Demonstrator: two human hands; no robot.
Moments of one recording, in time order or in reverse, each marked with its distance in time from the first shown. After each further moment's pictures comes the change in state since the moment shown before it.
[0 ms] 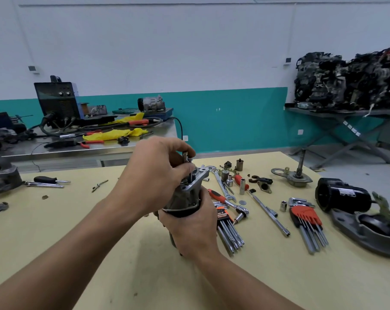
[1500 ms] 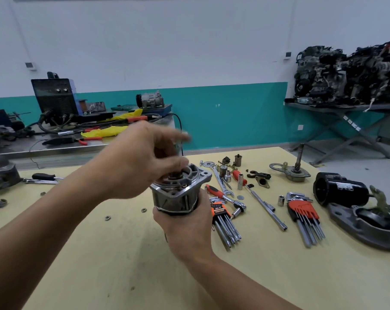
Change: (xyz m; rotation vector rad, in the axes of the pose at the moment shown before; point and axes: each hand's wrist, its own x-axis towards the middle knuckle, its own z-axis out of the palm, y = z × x) left_hand 0.003 0.005 -0.031 0.047 -0.247 0.127; right_hand -0.012 -0.001 0.006 0.044 0.026 0.045
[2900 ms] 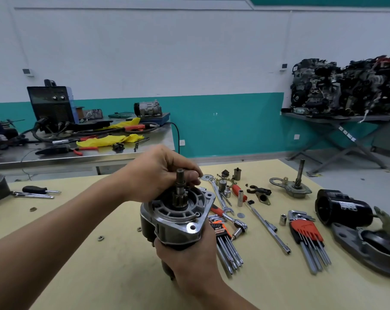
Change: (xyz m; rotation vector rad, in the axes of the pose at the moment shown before) left_hand 0.057 -0.045 0.018 -0.265 -0.221 0.065; right_hand 0.005 0.008 -0.018 0.119 -0.184 -0.172
